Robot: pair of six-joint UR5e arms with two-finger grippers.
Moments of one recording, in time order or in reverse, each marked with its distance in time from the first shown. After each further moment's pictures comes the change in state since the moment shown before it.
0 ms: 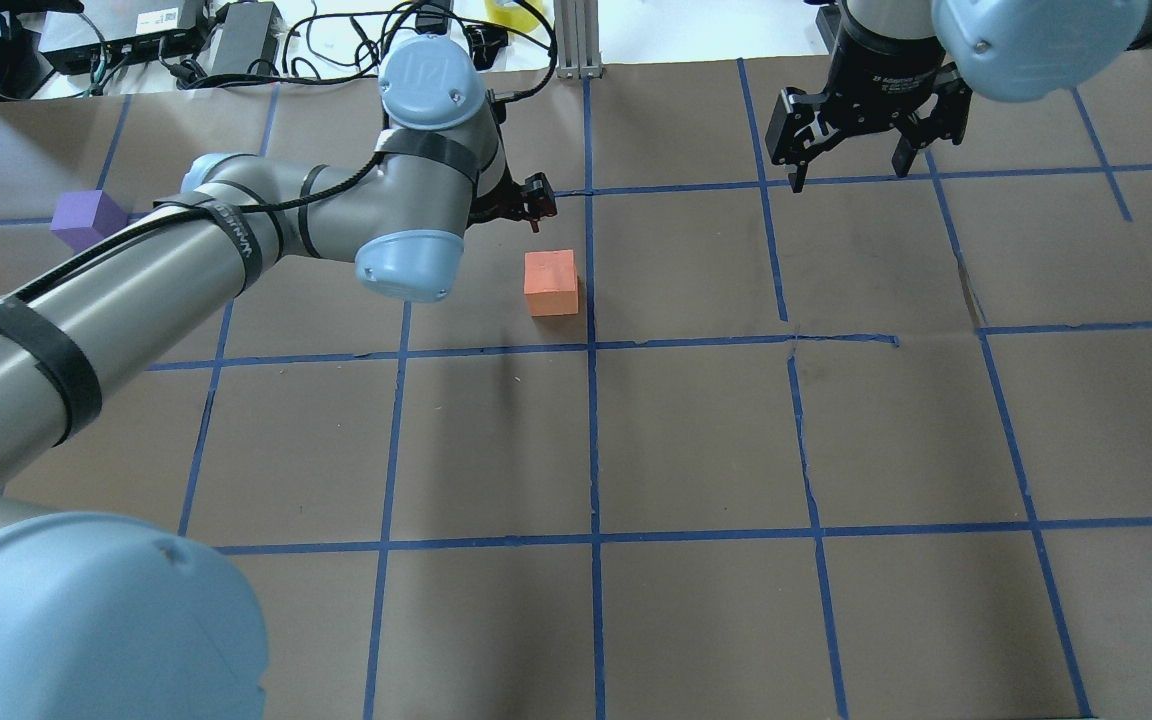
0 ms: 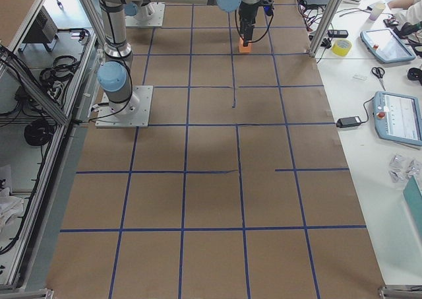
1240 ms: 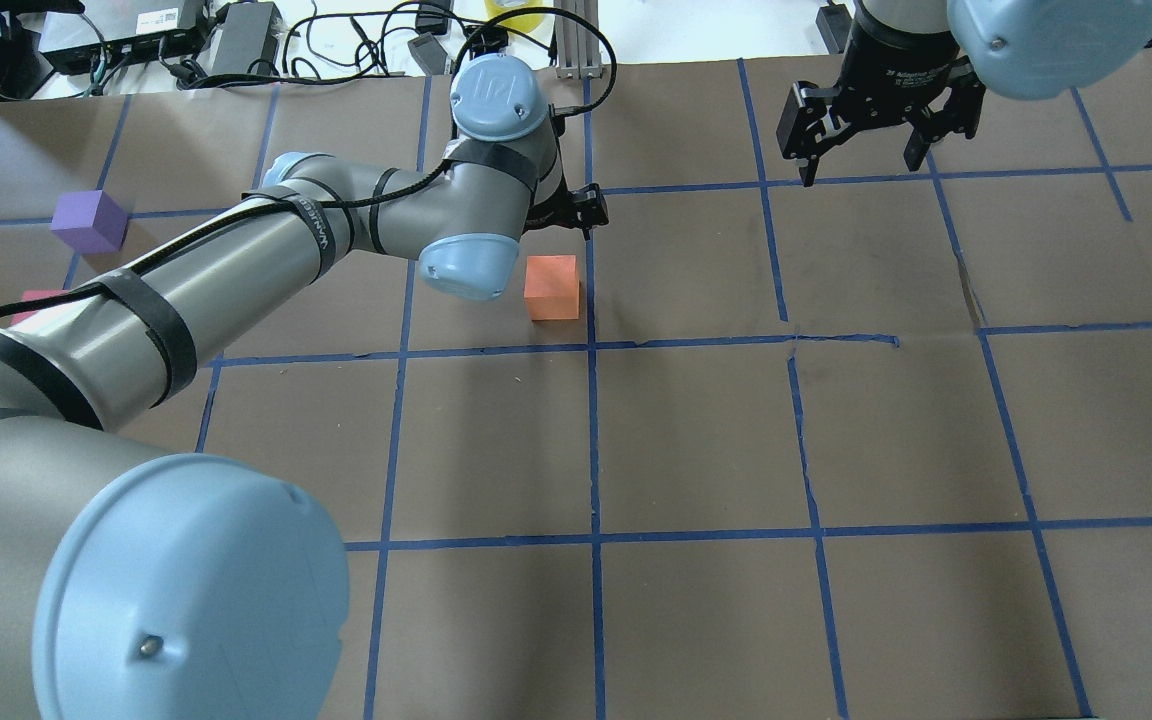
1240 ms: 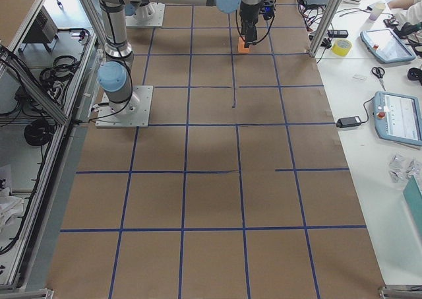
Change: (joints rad) left arm -0.042 -0.092 0.083 0.006 -0.041 -0.008; right arm -0.006 -0.006 0.001 -0.007 -0.008 -0.009
